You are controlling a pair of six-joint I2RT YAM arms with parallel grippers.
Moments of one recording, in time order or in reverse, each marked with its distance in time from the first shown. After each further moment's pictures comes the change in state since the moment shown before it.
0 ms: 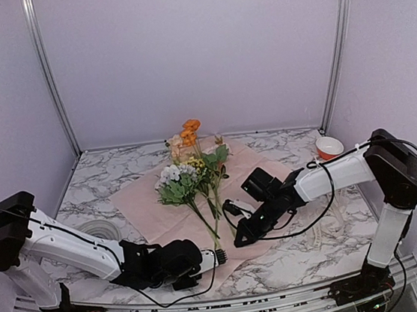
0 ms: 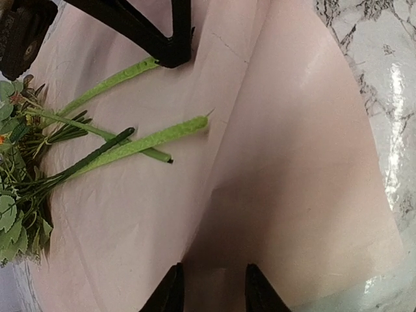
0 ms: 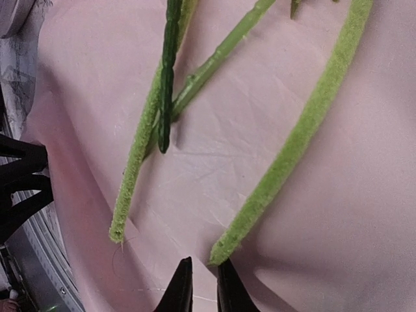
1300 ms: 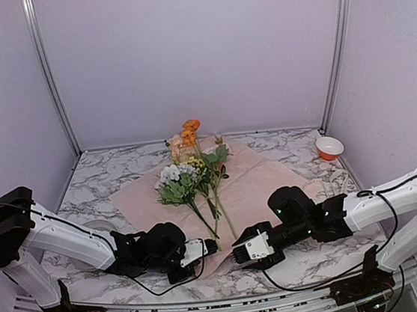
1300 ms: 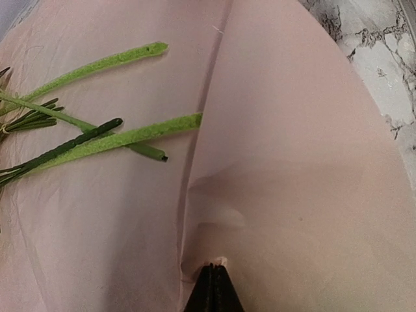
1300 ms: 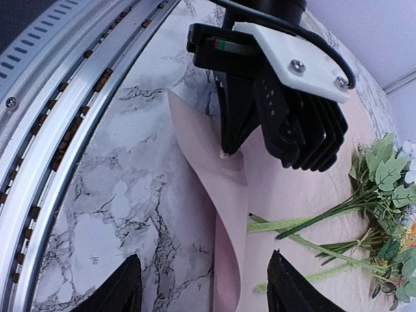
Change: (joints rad) left arm 0.170 -0.023 -0.098 0.163 0.330 -0.026; right arm 0.227 -0.470 -0.383 0.319 0.091 -1.132
